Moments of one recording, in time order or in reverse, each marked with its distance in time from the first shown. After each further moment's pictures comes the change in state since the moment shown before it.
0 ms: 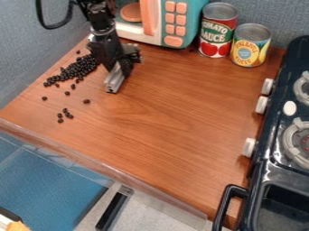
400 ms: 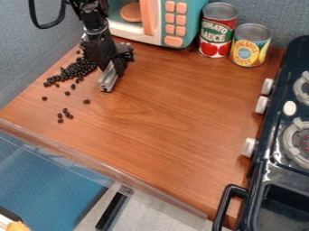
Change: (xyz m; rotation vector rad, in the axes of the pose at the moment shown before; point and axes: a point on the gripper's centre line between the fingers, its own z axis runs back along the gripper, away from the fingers) arm 0.001 -0.009 0.000 -0.014 0.003 0.017
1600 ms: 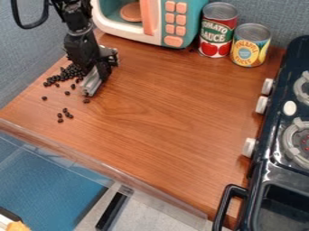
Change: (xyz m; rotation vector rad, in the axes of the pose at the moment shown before) arm 0.003 -0.008 0.016 0.024 0.008 -0.054
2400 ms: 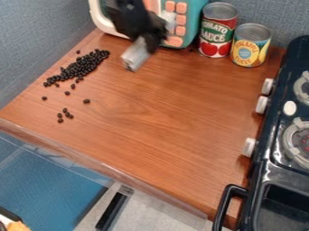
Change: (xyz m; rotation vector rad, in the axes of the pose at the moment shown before) arm -0.011 0.118 0.068 0.057 0.155 -0.371
